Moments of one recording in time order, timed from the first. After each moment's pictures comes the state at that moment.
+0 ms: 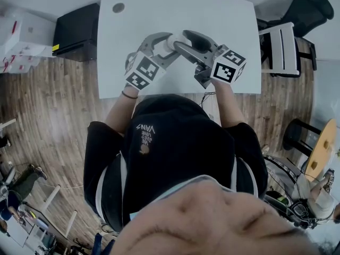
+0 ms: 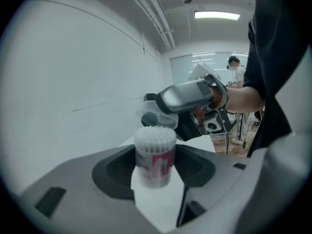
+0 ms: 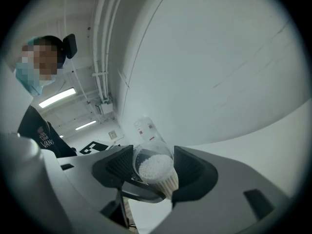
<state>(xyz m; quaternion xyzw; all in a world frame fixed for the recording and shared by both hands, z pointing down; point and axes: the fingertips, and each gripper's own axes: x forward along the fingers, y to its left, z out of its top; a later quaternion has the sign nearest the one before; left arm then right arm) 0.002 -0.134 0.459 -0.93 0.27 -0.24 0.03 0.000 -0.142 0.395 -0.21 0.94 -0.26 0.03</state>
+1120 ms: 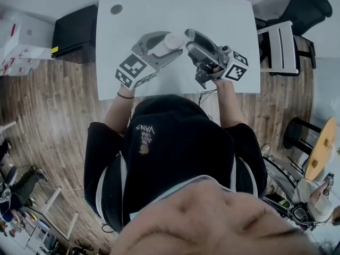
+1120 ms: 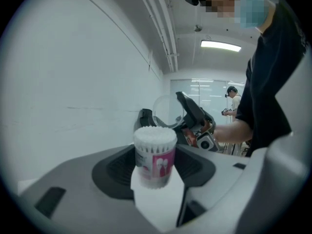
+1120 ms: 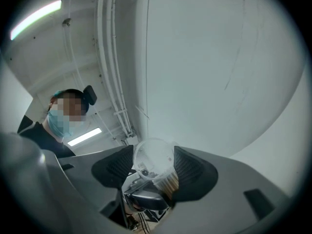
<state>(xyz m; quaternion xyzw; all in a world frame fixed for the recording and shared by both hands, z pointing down) 0.010 -0.135 0.420 -0.97 0.22 -0.12 -0.03 0.031 -0.138 0.351 -0.09 0.91 -0.31 0.25</state>
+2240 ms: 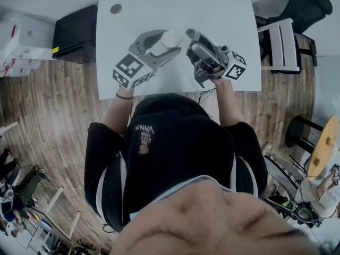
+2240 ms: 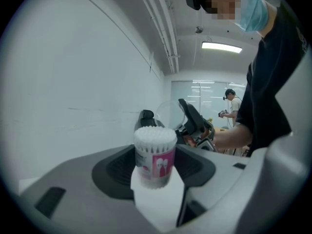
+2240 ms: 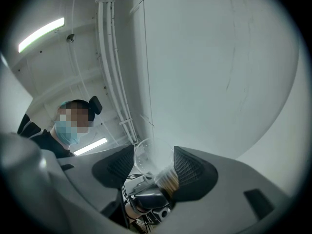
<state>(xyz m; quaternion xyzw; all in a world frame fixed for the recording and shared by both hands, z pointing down) 0.006 -0.130 0.411 -0.97 0.23 -0.11 -0.03 0.044 -0.131 0.349 -0.06 0.89 -0.31 0.32</state>
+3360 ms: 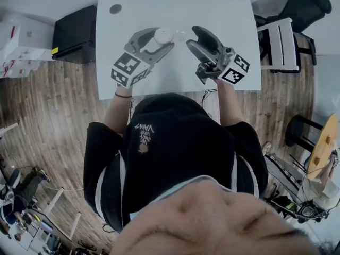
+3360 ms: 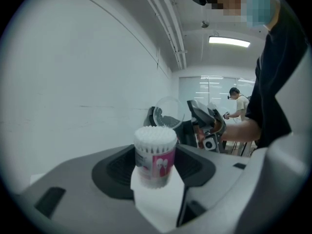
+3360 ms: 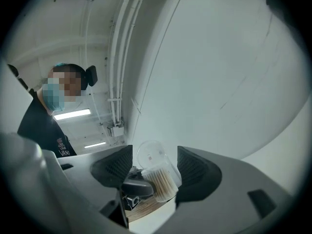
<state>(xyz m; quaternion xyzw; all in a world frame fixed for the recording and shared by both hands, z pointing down) -0.017 -0.146 0.425 -0.95 0.28 -0.13 -0.04 0.046 -0.139 0.361 -0.19 0.94 -0.21 0.21</state>
